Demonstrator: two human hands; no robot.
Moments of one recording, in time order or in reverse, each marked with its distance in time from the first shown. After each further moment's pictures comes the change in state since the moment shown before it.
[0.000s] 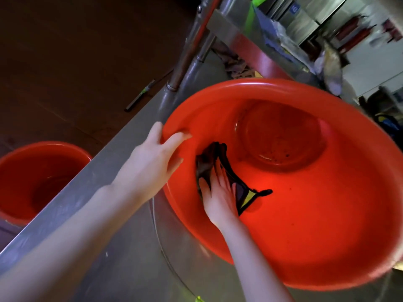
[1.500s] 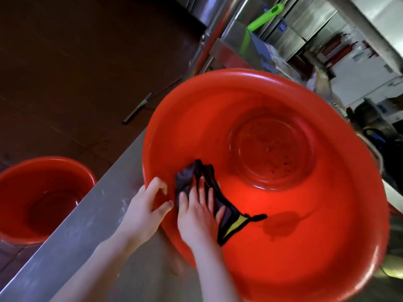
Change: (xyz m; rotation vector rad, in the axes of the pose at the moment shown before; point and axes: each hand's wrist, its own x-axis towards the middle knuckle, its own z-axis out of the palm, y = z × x) left_hand -0.048 -0.048 0.046 -0.444 -0.025 -0.278; right_hand -0.021 -0.083 0.015 -0.055 -0.077 0.214
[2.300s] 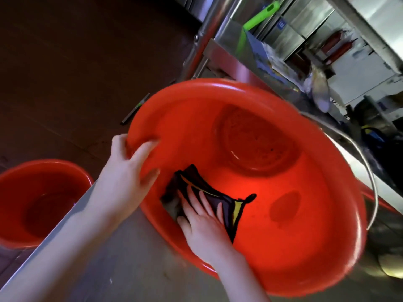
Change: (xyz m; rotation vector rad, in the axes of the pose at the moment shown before) left_hand 0.030 0.051 -0.058 0.366 0.218 0.204; right_hand -0.007 0.038 -0.027 -0.170 -0.166 -0.390
